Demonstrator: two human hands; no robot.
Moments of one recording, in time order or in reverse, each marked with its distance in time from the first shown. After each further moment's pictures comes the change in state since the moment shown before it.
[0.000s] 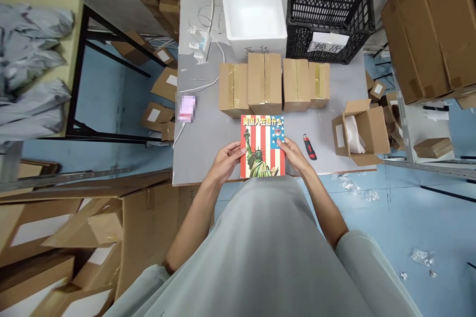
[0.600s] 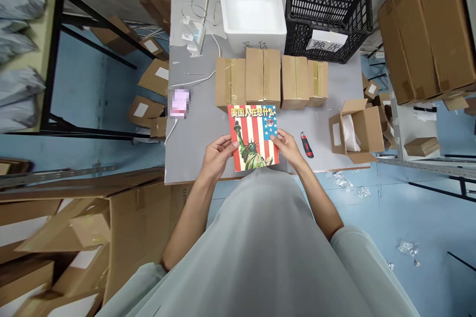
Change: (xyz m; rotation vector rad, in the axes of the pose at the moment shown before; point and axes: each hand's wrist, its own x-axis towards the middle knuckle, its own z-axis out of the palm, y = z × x) left_hand -0.005 0.011 -0.010 -0.008 0.073 0.162; right_hand 0.010 -0.019 0.022 -0.065 0.067 -0.086
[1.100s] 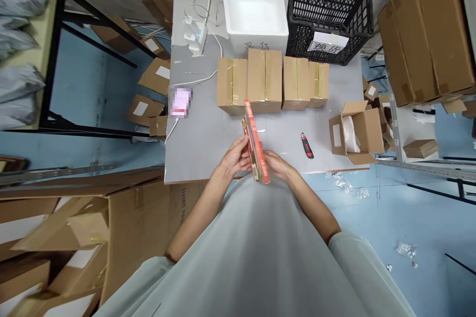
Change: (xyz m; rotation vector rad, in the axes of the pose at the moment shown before) left_hand 0.022 -0.026 0.036 -0.271 -0.204 -0.201; right_hand -0.010 0.052 0.033 0.142 -0.188 0.181
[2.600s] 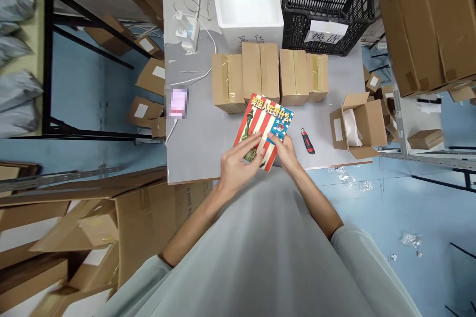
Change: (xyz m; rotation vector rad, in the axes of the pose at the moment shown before) left_hand -0.057 0.013 0.046 0.984 0.177 0.668; right_hand -0.013 -0.047 0.010 -0.015 0.429 -0.279
